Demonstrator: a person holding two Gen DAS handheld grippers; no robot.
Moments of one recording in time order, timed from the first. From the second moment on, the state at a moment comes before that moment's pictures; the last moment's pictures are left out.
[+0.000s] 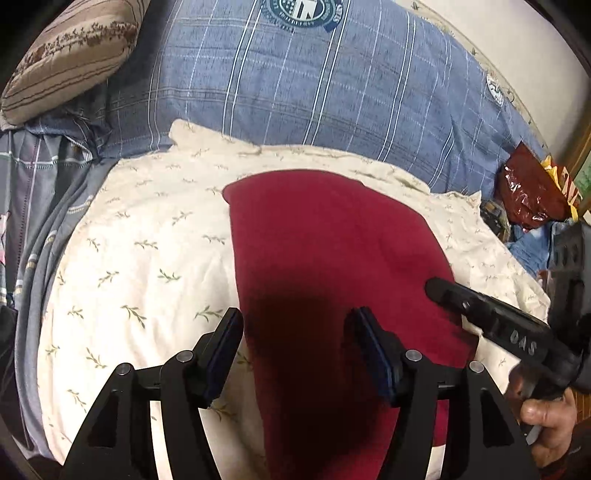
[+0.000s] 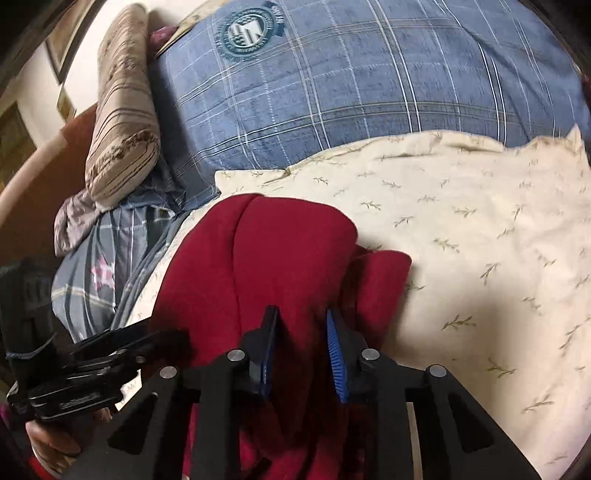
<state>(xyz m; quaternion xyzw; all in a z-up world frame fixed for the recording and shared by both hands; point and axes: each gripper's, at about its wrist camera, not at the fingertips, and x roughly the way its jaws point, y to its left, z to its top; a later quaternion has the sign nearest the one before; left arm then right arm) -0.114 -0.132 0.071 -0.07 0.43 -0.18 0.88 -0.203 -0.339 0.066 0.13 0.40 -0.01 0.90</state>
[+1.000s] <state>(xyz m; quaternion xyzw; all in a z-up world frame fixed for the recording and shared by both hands) -0.135 -0.144 0.066 -0.01 0.38 -0.14 0.91 -0.246 -0.319 0.054 0.08 0.41 -0.01 0.91</state>
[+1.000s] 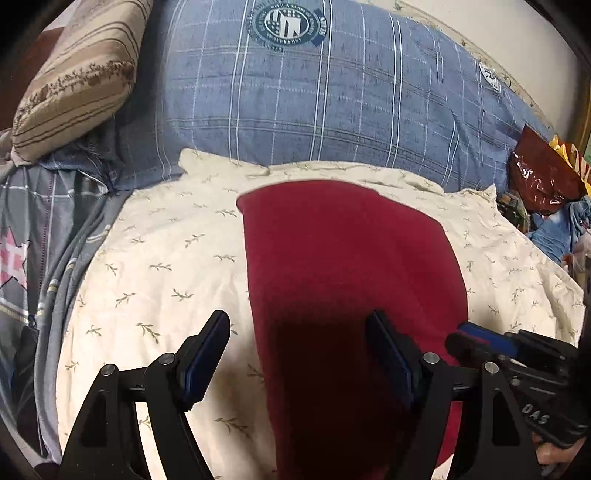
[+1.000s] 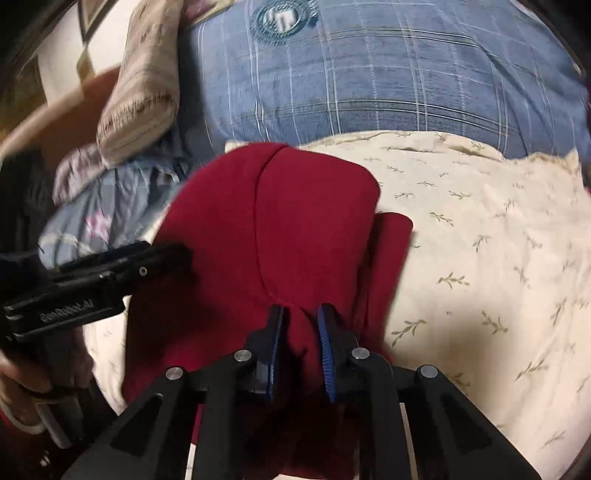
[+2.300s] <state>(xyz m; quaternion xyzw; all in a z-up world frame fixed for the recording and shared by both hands) -0.213 -0.140 0.086 0.05 0.32 -0.07 0.94 -0.261 -0.284 0.089 0.04 0.36 -0.08 0.93</state>
